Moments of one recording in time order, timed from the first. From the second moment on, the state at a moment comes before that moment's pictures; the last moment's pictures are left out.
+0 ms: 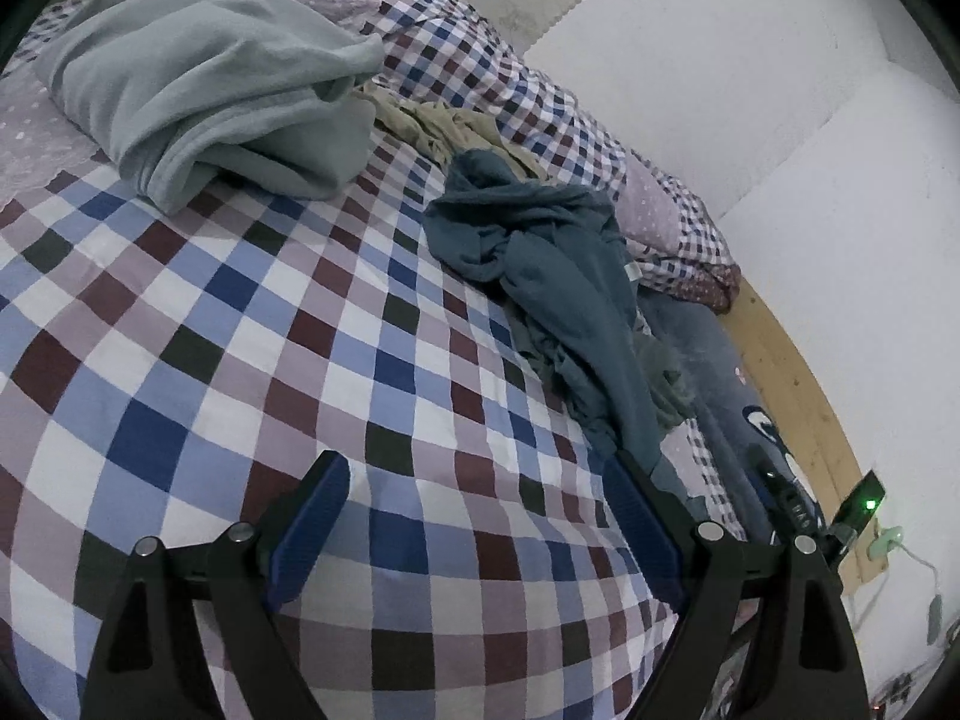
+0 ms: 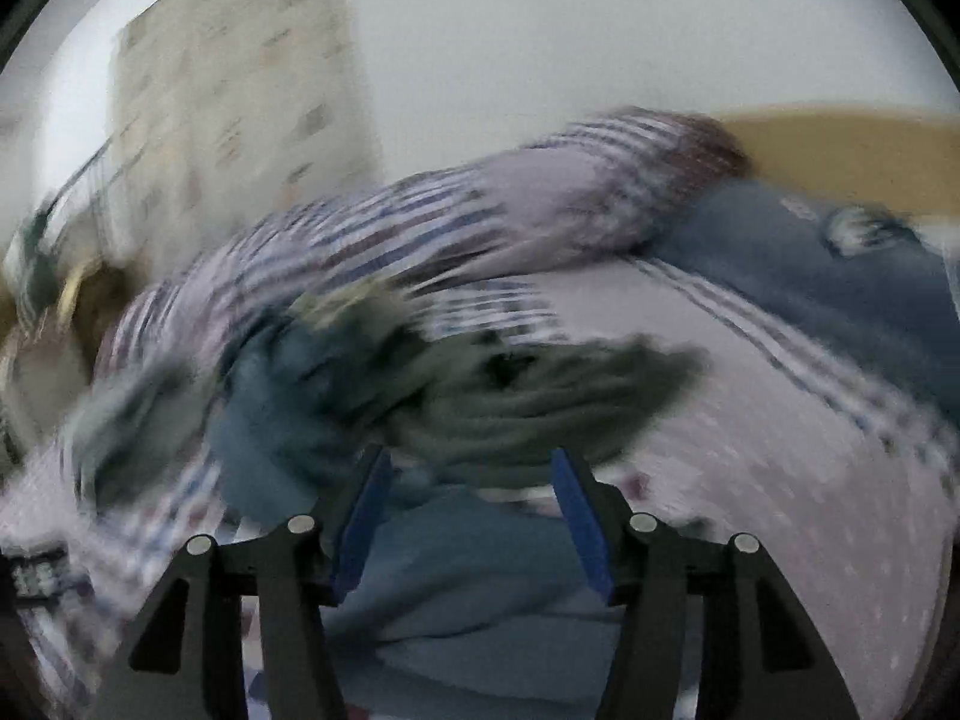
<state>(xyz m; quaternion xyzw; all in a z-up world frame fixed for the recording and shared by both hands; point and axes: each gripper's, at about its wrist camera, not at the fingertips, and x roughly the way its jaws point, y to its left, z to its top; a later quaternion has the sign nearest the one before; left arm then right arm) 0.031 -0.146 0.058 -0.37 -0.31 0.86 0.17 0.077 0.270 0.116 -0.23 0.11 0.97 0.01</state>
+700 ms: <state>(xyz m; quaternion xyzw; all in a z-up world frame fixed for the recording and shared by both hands) 0.028 -0.081 0.054 -0.38 -0.24 0.87 0.20 0.064 0.173 0.062 -0.34 -0.14 0.93 -0.04</state>
